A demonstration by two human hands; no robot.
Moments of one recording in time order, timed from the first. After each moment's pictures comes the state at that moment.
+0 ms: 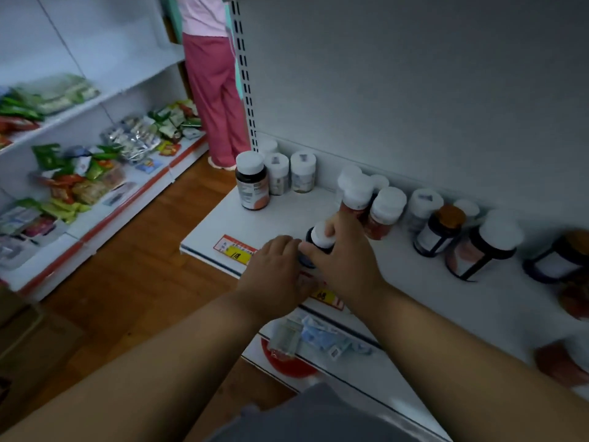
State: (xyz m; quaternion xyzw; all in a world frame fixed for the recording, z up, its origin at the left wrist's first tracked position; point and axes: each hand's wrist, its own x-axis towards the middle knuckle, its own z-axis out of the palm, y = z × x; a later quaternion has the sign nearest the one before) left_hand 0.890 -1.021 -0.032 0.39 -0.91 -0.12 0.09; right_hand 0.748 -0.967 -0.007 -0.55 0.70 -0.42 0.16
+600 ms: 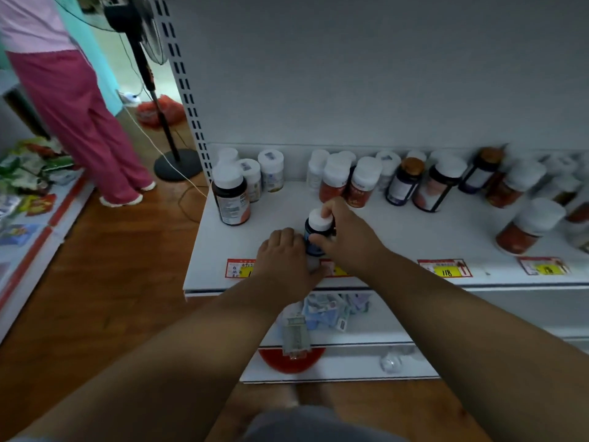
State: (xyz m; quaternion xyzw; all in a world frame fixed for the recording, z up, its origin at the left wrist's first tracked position) left_hand 0.909 -1.087 -0.052 0.20 -0.97 -0.09 0.04; right_hand 0.794 -0.983 -0.010 -0.46 0.82 -0.34 0.11
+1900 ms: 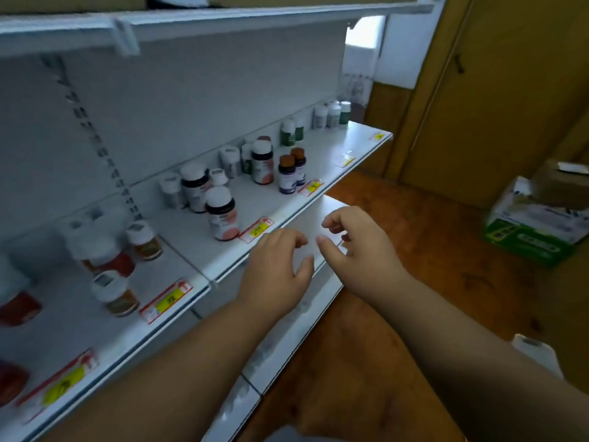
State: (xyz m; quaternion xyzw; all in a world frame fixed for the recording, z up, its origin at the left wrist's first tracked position) left_hand 0.523 -0.447 0.021 -0.21 -0.90 -0.34 0.16; right_hand 0.556 -0.291 0.078 -0.07 0.92 -0.35 -0.18
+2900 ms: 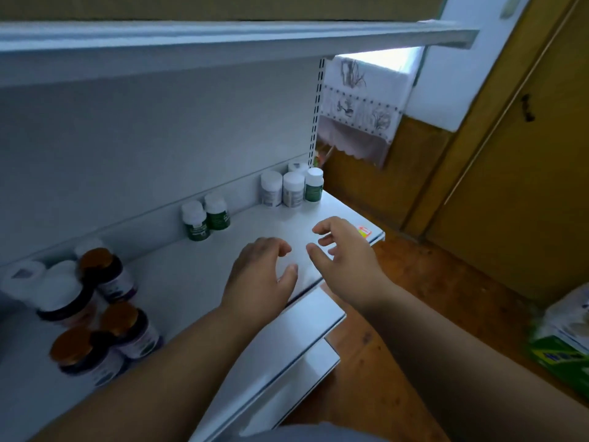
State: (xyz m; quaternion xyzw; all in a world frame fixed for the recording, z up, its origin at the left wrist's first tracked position) left_hand 0.089 -0.141 0.018 -0.04 -0.94 -0.33 0.12; right_hand 0.064 0.019 0.039 -0.11 0.91 -0.39 -0.09
